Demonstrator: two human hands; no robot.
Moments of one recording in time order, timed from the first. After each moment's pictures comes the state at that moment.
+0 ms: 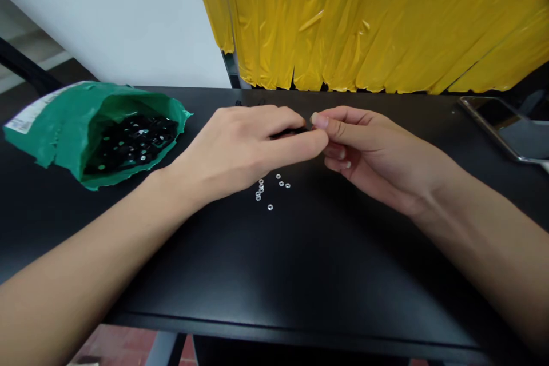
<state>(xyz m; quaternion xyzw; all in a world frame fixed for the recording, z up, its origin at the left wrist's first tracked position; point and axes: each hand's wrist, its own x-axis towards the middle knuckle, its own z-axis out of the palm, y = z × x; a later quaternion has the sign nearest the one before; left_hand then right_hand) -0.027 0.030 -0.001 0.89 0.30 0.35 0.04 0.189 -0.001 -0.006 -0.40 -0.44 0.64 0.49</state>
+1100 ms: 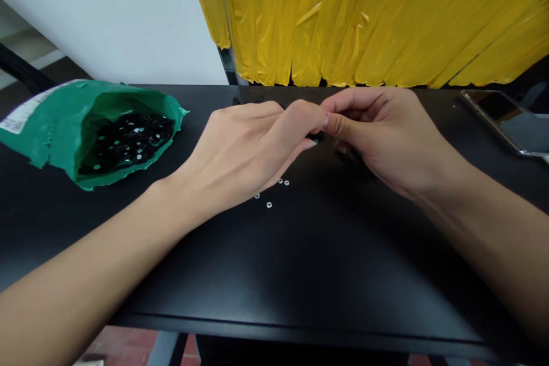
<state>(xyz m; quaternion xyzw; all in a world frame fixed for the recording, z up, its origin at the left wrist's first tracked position) -0.019 0.022 -0.005 0.90 0.24 0.30 -0.19 0.198 0.001 -0.002 -0.41 -0.63 0.44 0.49</state>
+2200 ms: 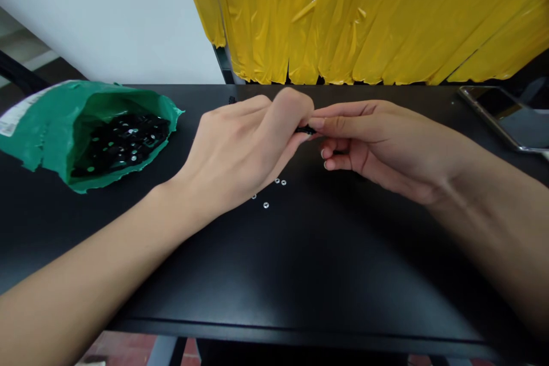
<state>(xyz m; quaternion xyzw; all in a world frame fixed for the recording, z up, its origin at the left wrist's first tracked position) -0.017 0.024 -0.011 0.88 0.24 0.34 -0.21 0.199 -0.002 0.007 -0.43 -0.43 0.67 0.42</state>
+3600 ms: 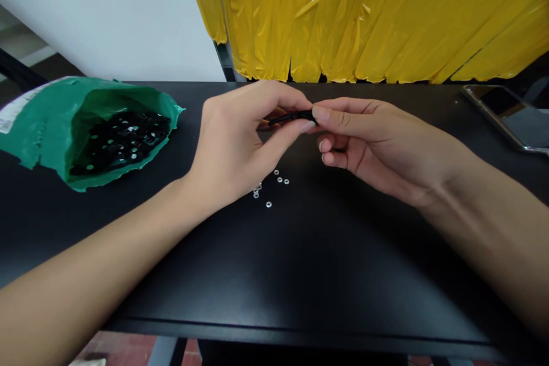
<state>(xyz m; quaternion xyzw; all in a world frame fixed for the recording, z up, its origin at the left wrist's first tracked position) -0.014 0.022 -0.012 0.84 0.31 0.43 0.04 0.198 -0.001 -0.002 -0.38 -0.44 0.68 0.44</state>
